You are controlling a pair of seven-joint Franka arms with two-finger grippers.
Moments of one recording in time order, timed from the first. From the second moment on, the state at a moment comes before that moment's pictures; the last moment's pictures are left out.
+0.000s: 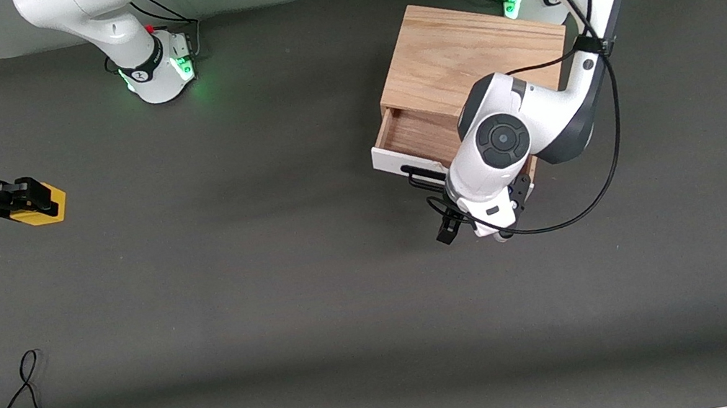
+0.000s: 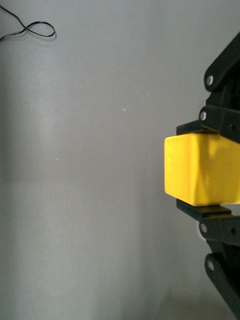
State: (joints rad) left arm -0.42 0.50 -0.14 -1.67 -0.08 2.16 -1.53; right arm 0.15 -0.04 -0.12 -1.71 0.01 1.62 0.08
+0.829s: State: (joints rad) left arm -0.43 0.52 -0.14 -1.53 -0.05 1.87 -1.53; right arm 0.15 -0.04 -0.12 -1.73 0.01 1.65 0.08
